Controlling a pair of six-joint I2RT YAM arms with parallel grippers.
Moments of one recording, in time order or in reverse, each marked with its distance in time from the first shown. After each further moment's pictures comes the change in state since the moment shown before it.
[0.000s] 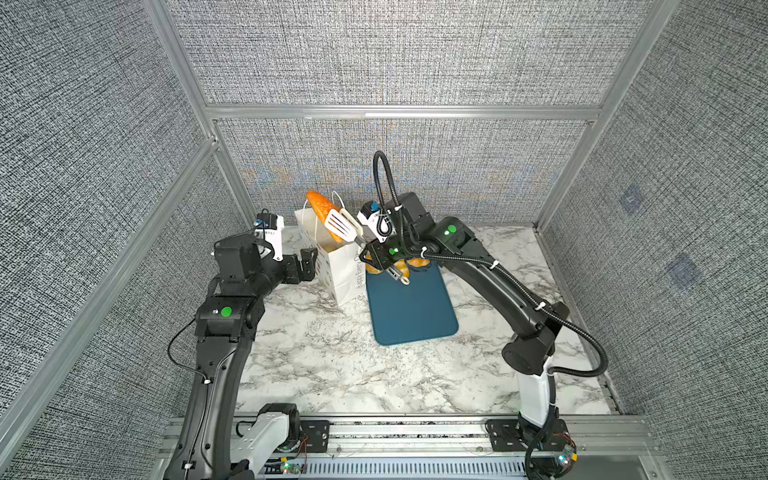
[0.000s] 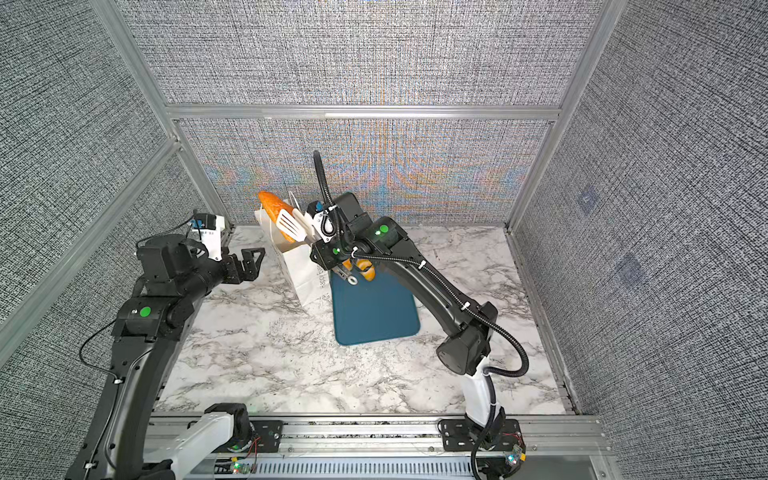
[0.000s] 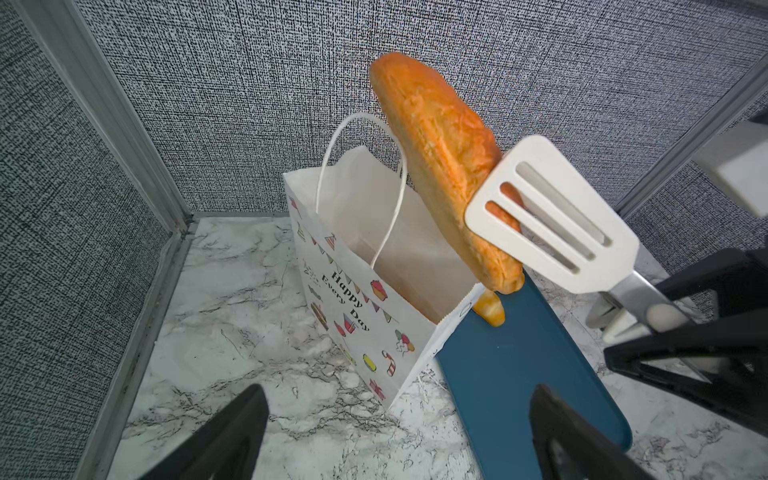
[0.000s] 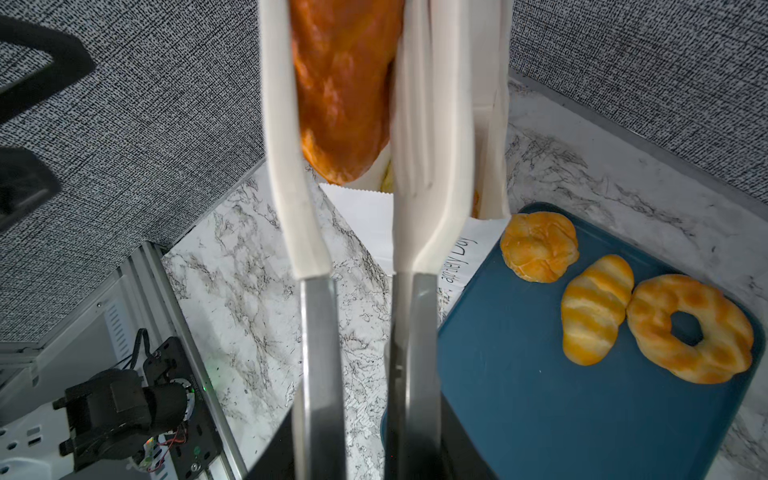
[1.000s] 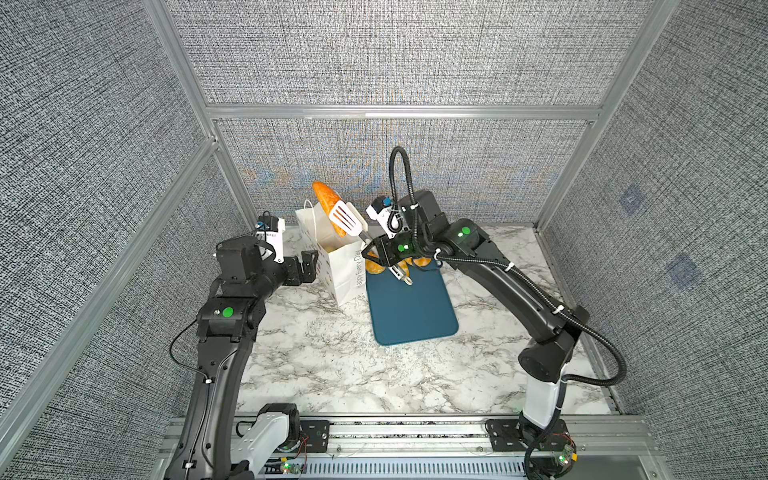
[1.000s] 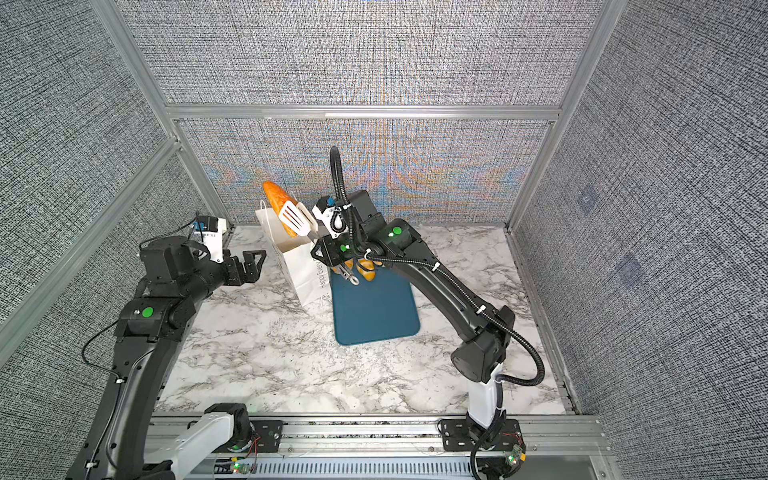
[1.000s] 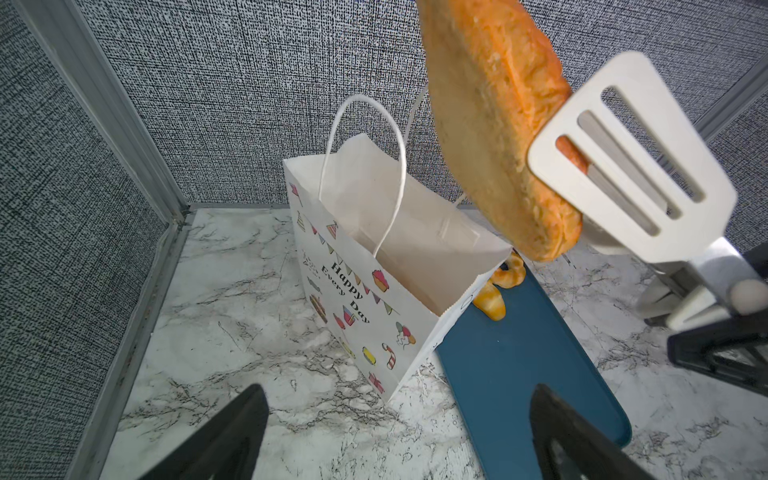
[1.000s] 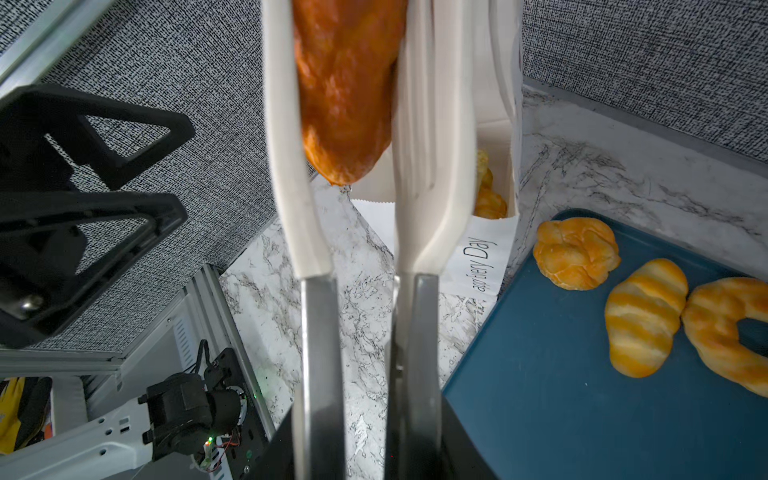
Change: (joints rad) left arm 0.000 -0.005 -0.021 0.000 0.002 -0.004; right arm -0.031 -0.113 -0.162 0.138 -0.109 0.089
